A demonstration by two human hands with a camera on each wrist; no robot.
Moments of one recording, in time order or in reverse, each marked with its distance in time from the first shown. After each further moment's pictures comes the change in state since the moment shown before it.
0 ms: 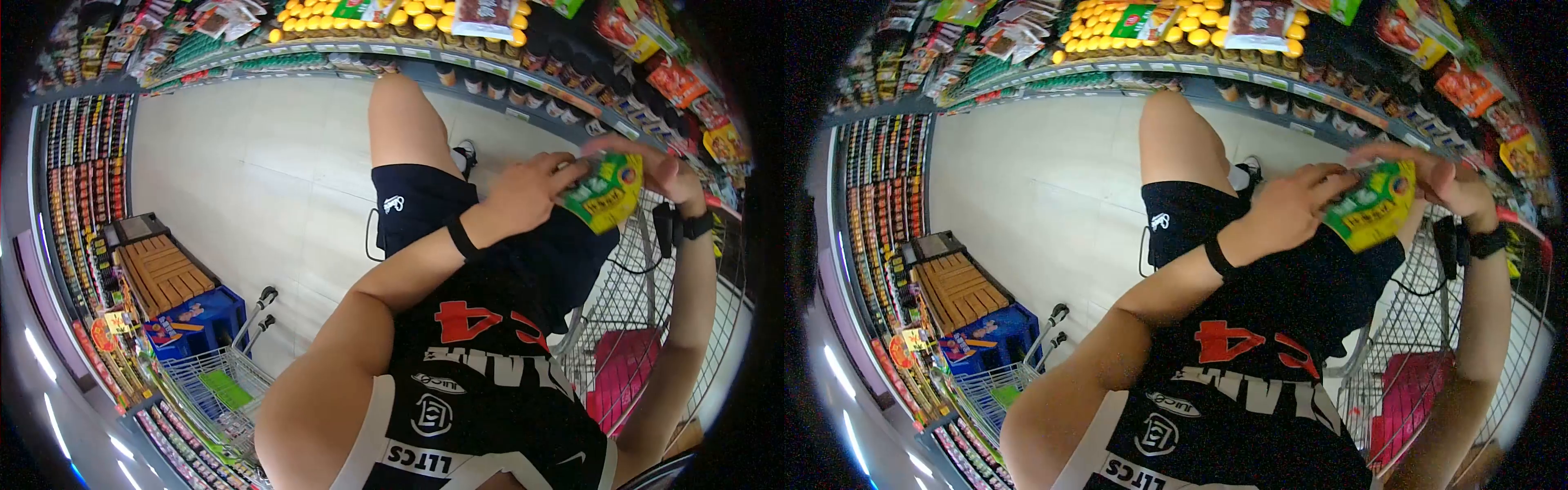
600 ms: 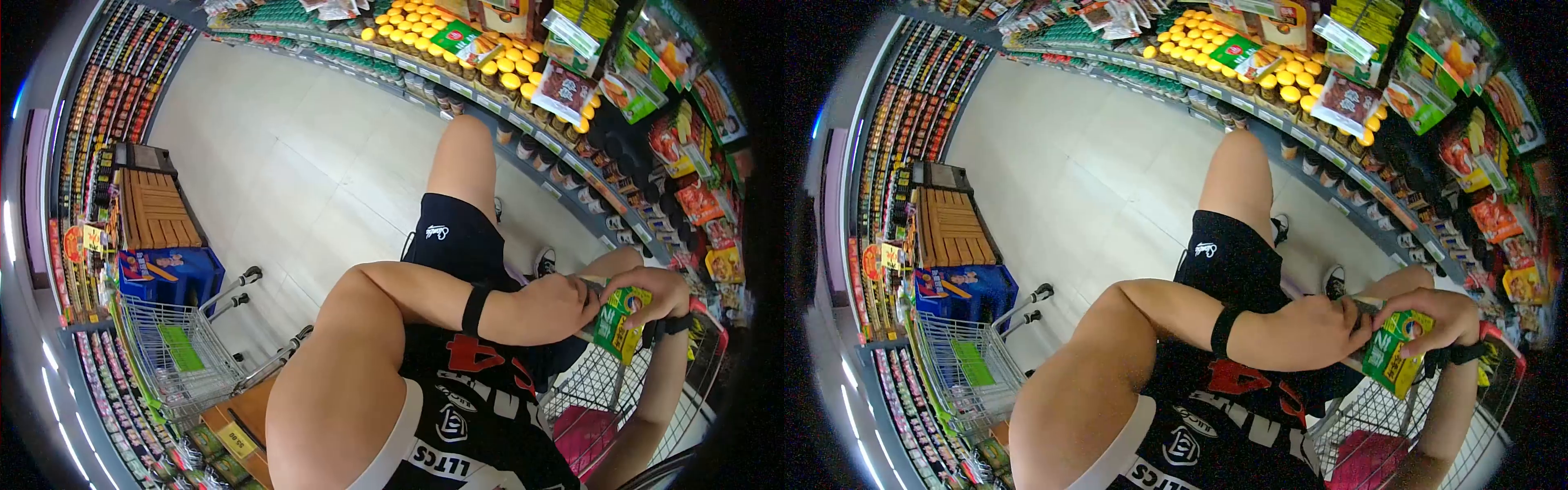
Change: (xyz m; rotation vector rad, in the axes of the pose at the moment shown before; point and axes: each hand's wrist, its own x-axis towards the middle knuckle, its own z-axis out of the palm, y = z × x) left_hand -0.036 0.074 -0.047 0.486 -0.188 0.241; right_hand 0.019 -0.033 0.007 -0.168 -0.533 0.179
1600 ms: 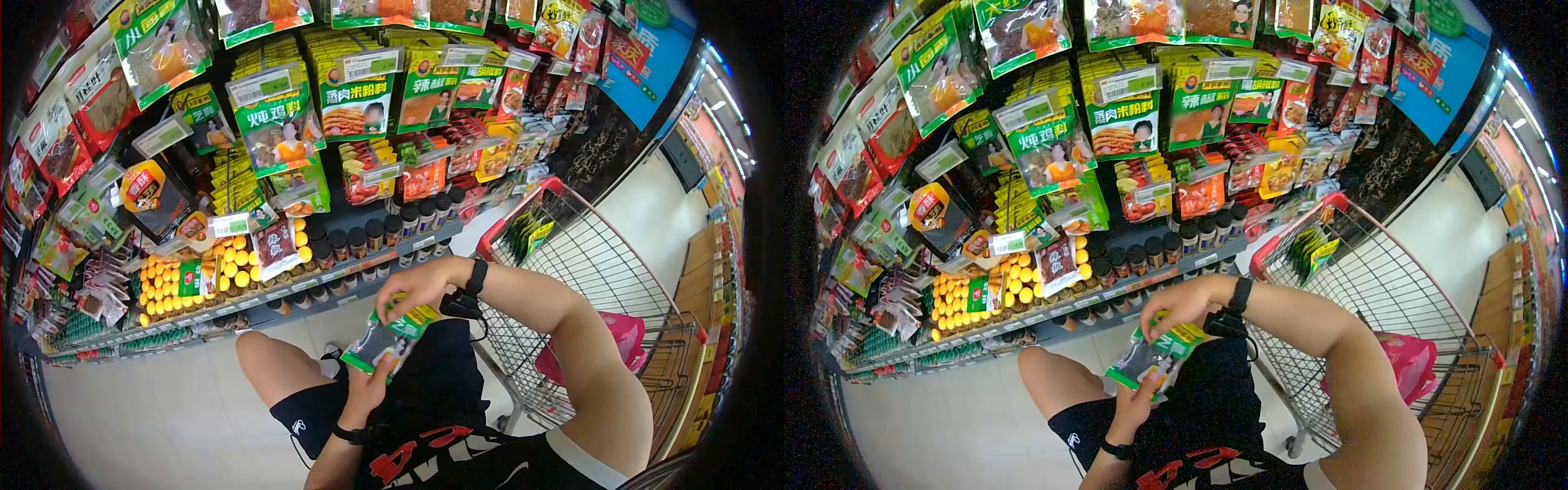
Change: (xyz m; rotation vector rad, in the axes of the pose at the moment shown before) left_hand 0.007 -0.039 0.081 -1.393 0.138 -0.515; right_hand -0.002 0.046 -0.006 -0.145 0.583 -0.177
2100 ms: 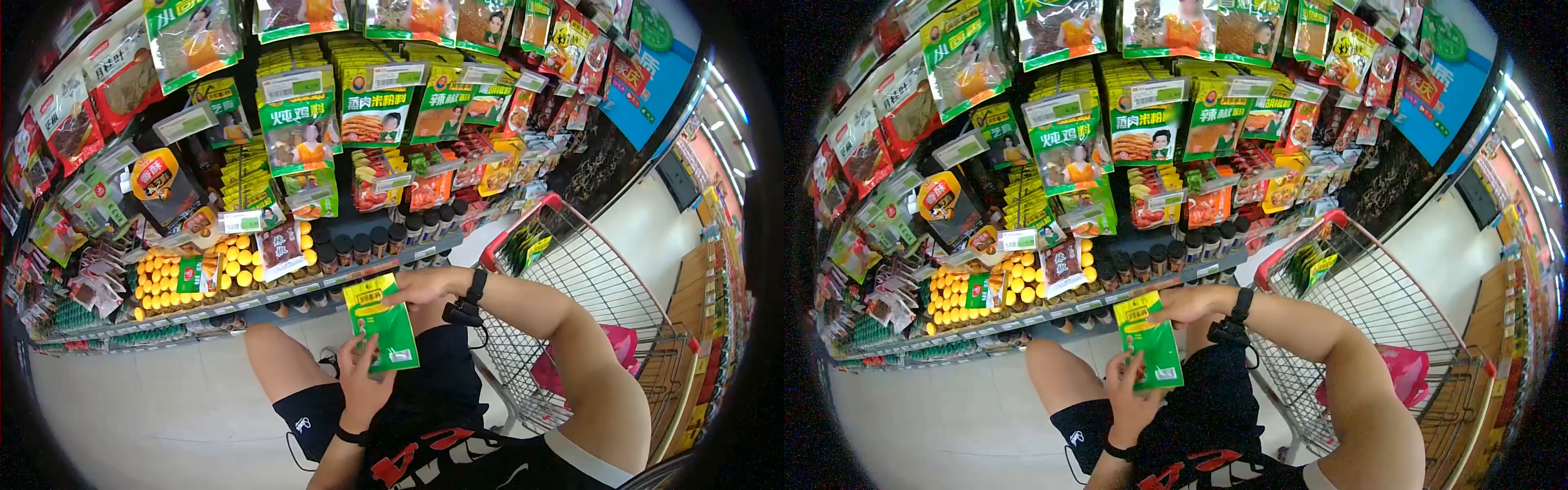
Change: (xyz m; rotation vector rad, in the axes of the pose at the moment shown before) left_hand 0.000 0.032 -0.012 0.686 0.236 0.507; right_hand 0.010 0.000 0.009 0.217 0.260 0.442
